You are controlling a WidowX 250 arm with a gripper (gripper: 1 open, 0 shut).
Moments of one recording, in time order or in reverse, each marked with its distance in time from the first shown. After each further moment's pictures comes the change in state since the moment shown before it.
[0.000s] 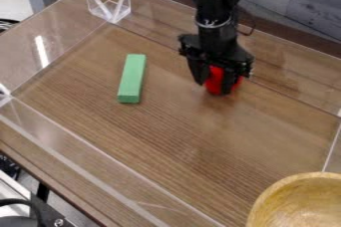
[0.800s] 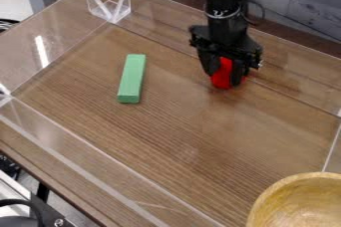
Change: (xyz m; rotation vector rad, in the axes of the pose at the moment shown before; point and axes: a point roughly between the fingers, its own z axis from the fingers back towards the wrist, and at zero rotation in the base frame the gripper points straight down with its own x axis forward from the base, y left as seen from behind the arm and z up) arm 0.016 -0.011 0.007 -0.023 -0.022 -0.075
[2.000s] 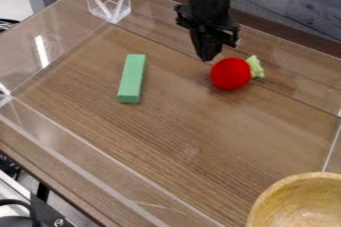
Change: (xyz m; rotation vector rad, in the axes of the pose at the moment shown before) arm 0.015 0.036 0.010 -0.028 0.010 -0.075
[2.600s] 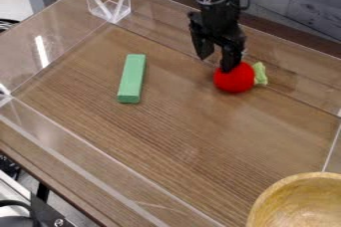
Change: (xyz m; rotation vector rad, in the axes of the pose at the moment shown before) arm 0.014 -0.009 -0.026 -0.006 -0.008 -0.102
